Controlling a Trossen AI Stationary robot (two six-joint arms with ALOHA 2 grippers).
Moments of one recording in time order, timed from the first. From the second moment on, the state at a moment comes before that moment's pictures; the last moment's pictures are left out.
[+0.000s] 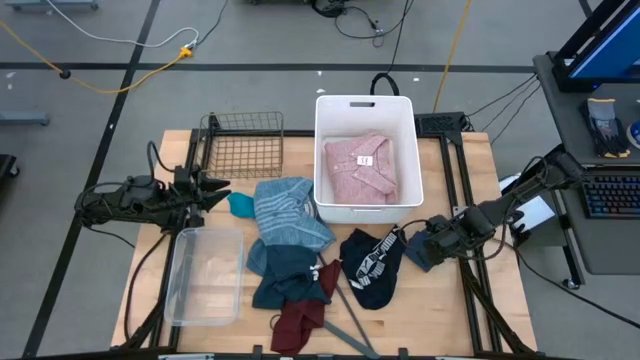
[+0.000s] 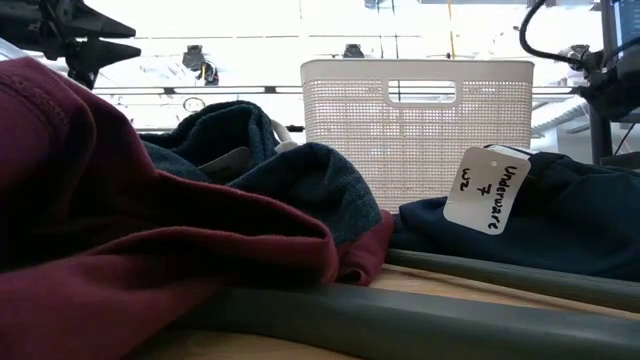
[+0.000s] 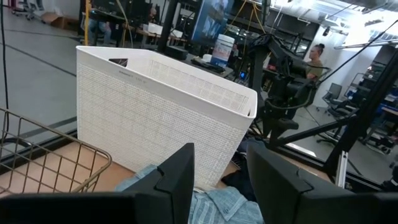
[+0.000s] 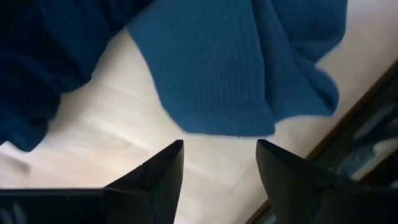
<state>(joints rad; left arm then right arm) -0.08 0.01 0.35 -0.33 -0.32 -0.32 0.52 0.98 0.65 -1.09 -0.11 1.66</state>
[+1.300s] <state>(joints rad) -0.08 0.01 0.35 -0.32 -0.32 -0.29 0.52 1.02 0.44 -0.87 -0.11 1.88</state>
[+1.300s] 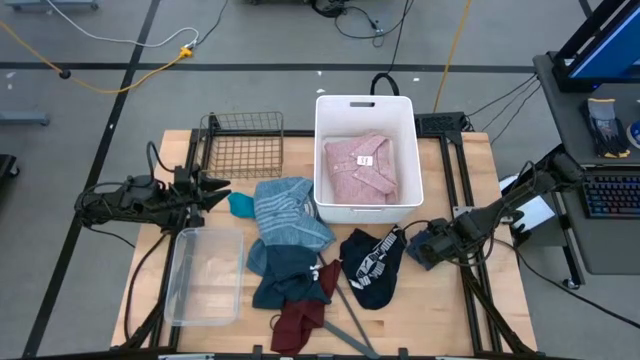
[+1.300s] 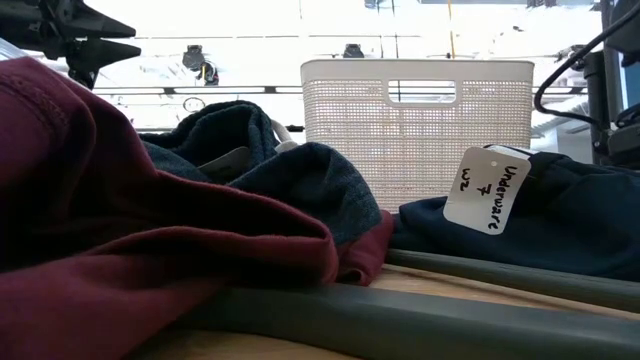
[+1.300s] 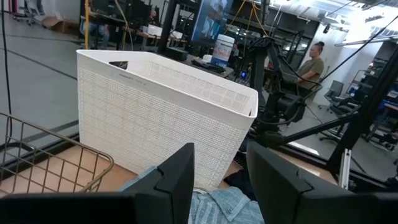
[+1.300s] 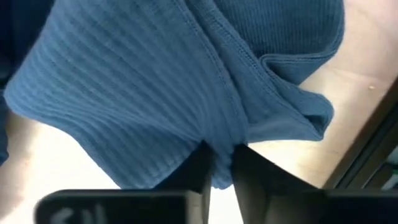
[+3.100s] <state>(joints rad) -0.08 0.40 0.35 0.48 -0.28 -0.48 0.41 1.02 0.89 0.49 0.07 0.69</state>
